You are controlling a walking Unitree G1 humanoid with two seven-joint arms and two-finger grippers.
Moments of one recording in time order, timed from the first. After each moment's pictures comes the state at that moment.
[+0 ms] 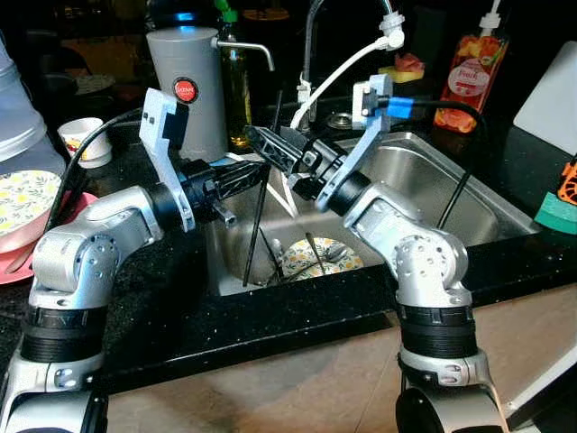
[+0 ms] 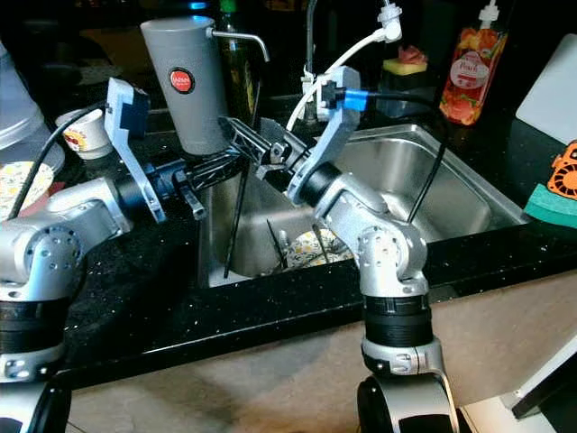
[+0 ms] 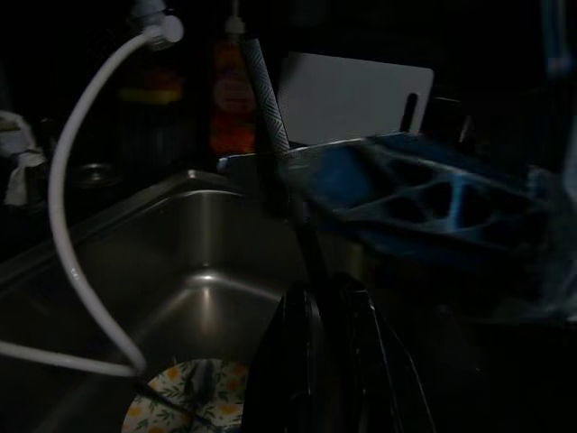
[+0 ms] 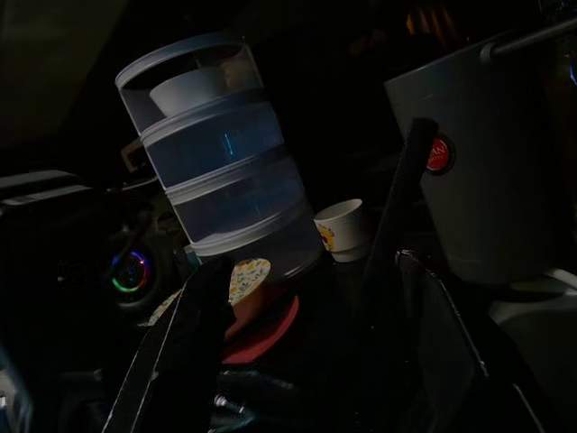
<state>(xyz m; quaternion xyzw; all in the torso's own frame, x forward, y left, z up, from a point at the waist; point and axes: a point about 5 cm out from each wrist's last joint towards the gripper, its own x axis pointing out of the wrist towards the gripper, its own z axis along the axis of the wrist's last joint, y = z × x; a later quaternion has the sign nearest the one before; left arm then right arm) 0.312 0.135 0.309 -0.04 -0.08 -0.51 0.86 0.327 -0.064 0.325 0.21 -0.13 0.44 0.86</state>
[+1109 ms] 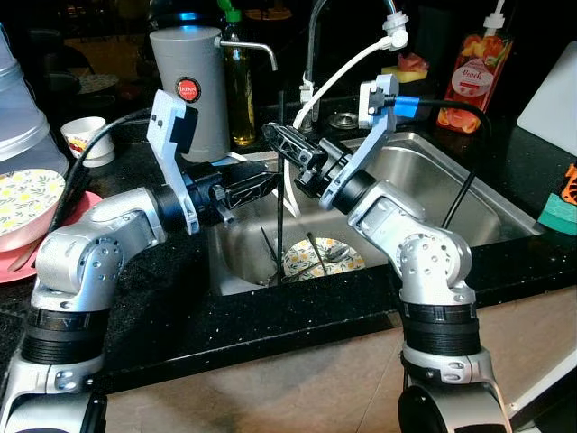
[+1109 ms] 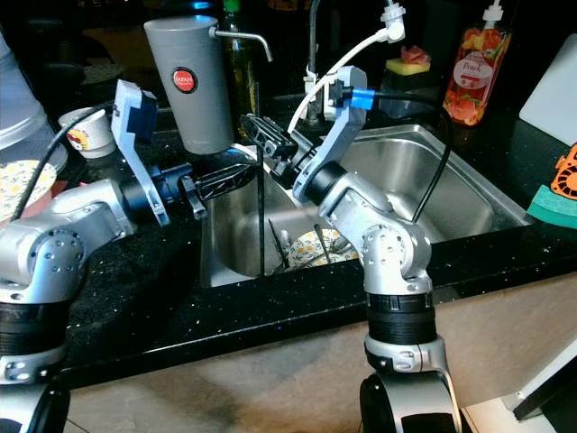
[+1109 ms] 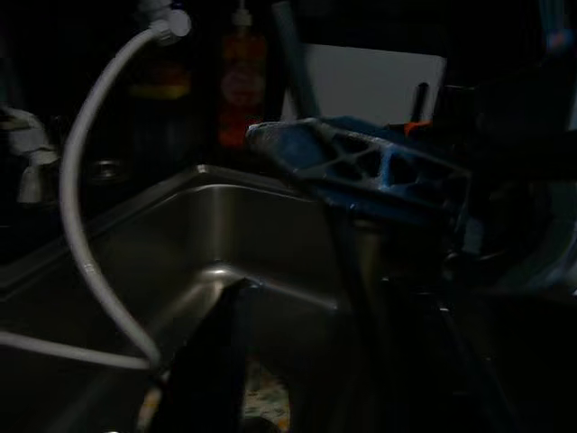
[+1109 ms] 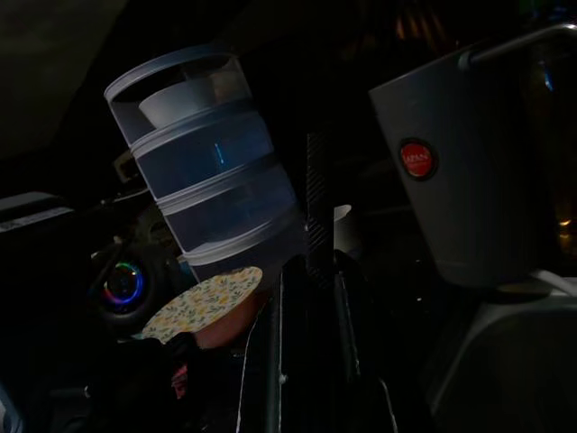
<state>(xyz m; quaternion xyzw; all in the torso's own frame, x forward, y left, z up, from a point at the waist) 0.317 0.138 0.307 -0.02 -0.08 -0.48 0.87 0.333 -0.074 0.327 0.22 -0.13 0.42 0.87</state>
